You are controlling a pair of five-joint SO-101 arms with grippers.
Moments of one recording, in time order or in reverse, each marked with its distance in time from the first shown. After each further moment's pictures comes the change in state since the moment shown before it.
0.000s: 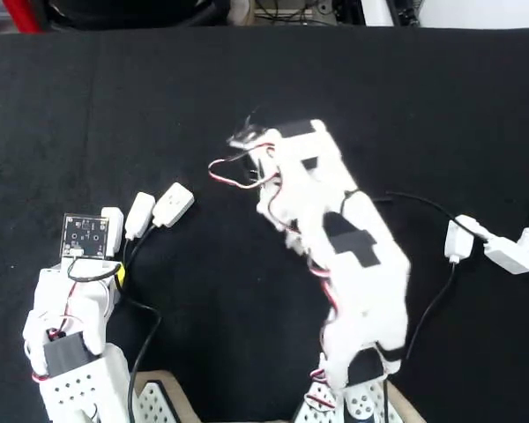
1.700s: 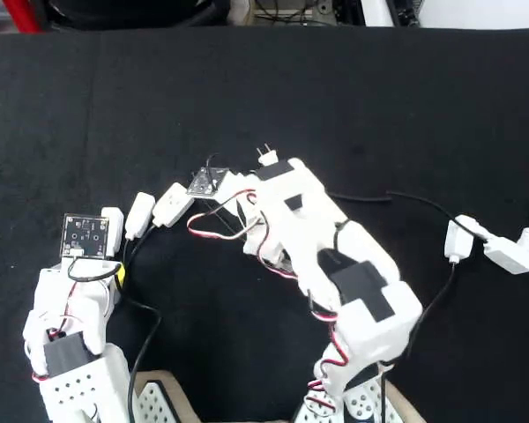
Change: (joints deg) left arm 0.0 0.0 0.0 0.0 0.0; right arm -9.8 -11.8 21.0 -11.9 19.4
